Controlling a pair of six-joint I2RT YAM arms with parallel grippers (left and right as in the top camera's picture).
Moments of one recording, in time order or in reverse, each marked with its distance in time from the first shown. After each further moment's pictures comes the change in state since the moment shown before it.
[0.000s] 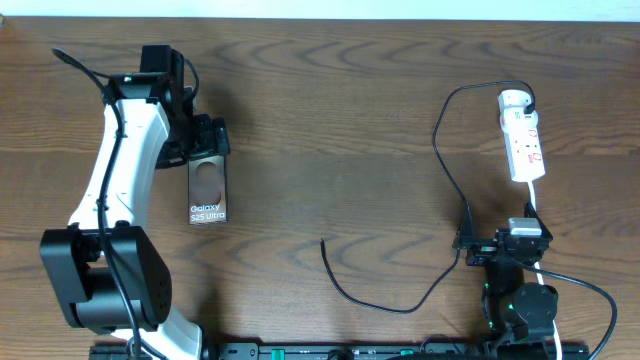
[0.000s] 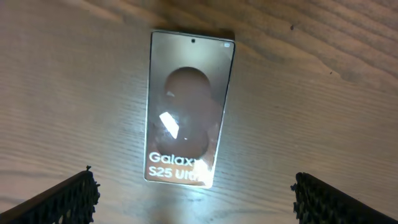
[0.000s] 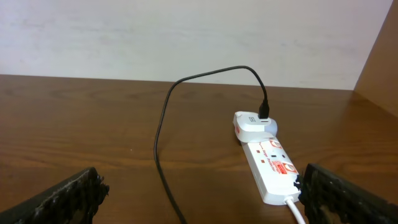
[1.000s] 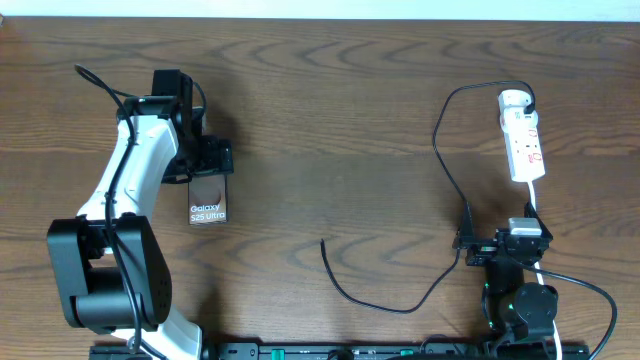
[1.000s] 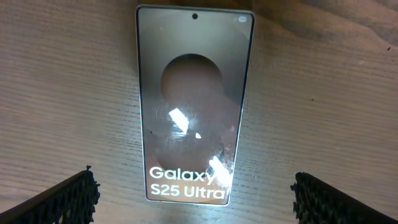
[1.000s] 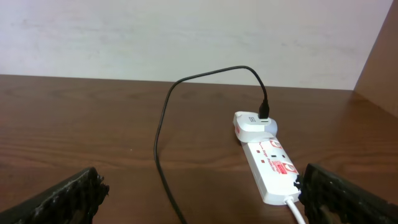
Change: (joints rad) left arm 0.000 0.000 -0.184 0.161 -0.010 0.051; right arm 0.000 0.000 0.000 0.000 0.000 0.000
